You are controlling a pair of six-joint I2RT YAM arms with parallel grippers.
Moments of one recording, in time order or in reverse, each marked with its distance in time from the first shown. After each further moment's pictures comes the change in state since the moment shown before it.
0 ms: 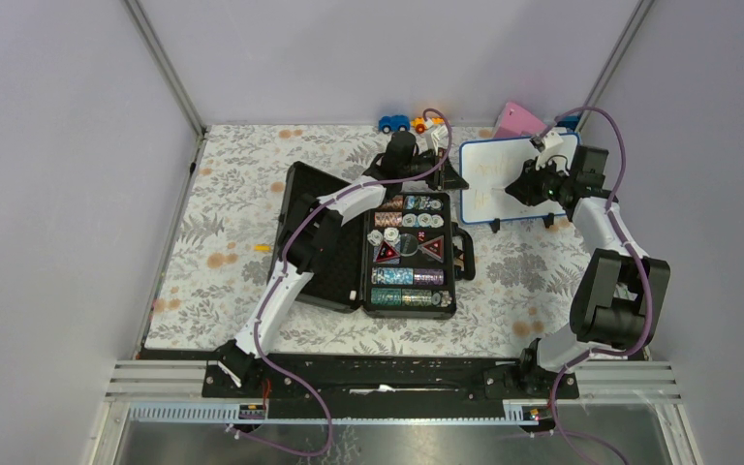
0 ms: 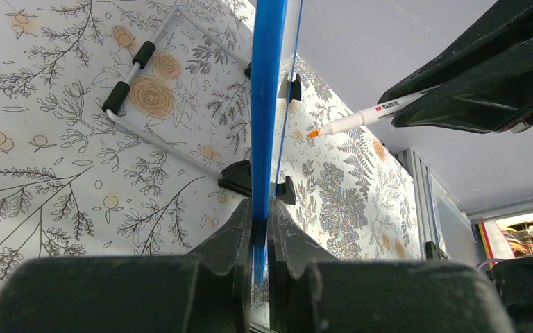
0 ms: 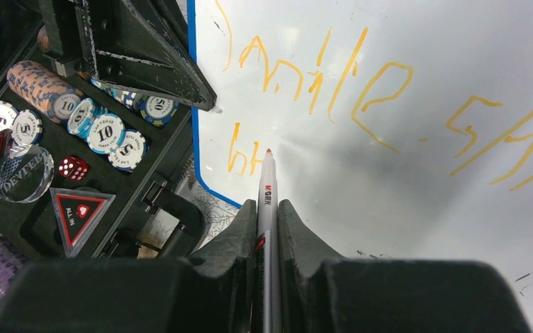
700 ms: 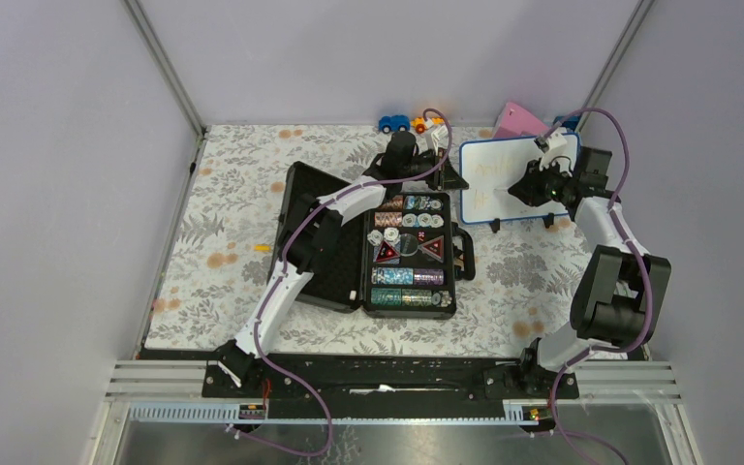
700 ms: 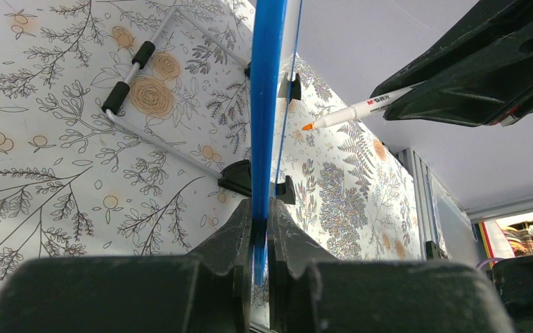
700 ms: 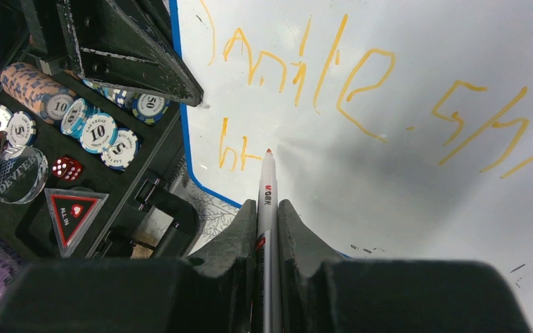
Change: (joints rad) left arm 0.000 0.000 0.000 0.000 0.003 0.002; right arm -0.021 0.015 0.002 0.001 -0.012 0.005
